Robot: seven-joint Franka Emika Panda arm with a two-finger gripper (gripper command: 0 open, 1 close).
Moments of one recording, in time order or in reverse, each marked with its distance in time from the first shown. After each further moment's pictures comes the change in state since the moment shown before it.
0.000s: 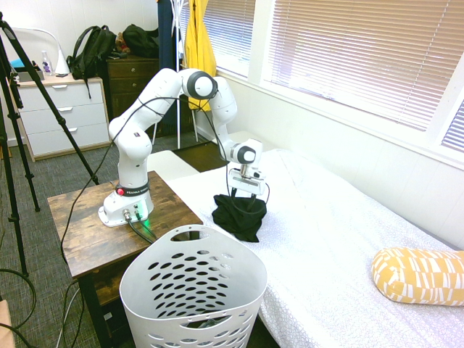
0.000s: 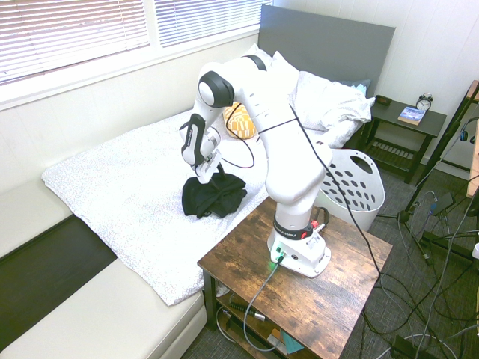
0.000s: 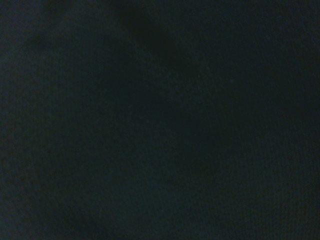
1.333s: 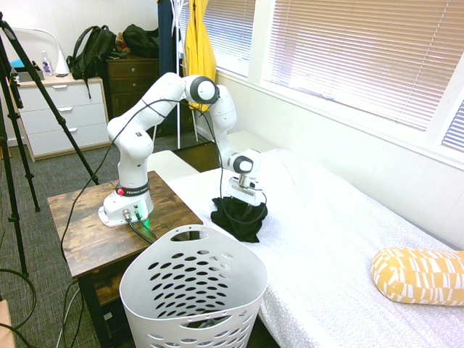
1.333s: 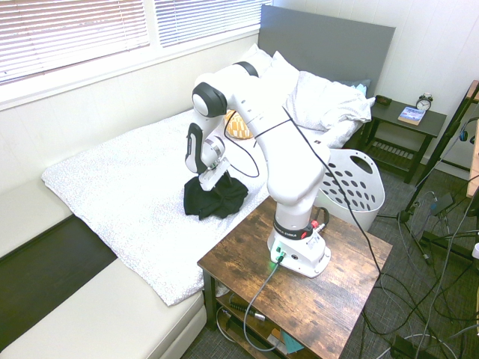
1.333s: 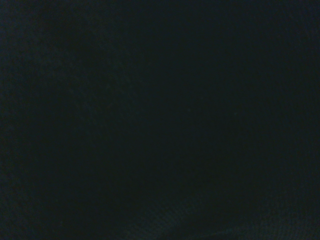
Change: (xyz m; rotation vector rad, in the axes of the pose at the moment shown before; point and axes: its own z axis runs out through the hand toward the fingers) arm -0.009 0.003 0.043 0.011 -0.034 0.202
